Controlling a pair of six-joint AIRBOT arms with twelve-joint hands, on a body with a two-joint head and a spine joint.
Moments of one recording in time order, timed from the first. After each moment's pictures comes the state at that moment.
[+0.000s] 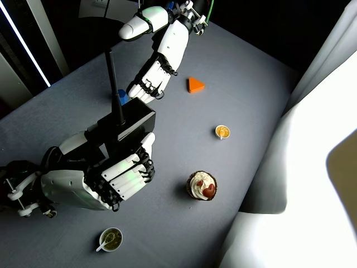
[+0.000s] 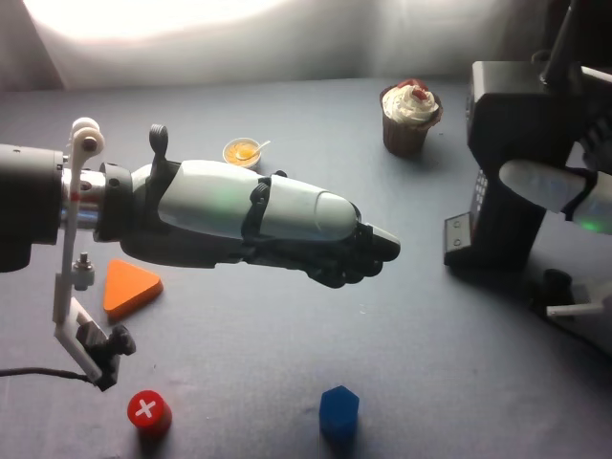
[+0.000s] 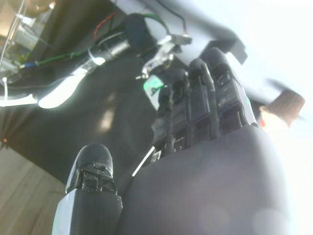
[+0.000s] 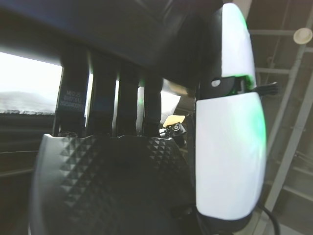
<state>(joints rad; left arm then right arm) 0.41 -0.71 1.26 1.38 -0.76 -1.43 -0.78 -1.45 1.65 0.30 1.56 0.36</state>
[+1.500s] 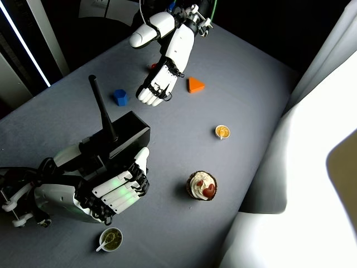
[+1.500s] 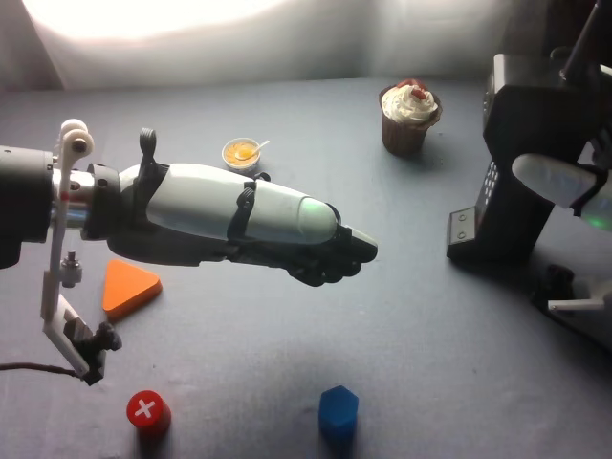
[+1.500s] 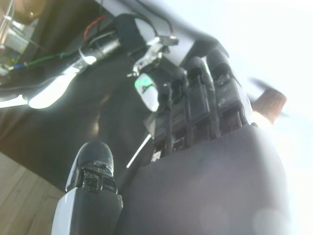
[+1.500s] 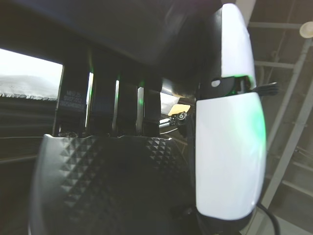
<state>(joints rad) 0.43 -0.72 1.30 1.39 -0.76 -1.43 -0.79 -1.50 1.73 0.35 1.59 0.39</state>
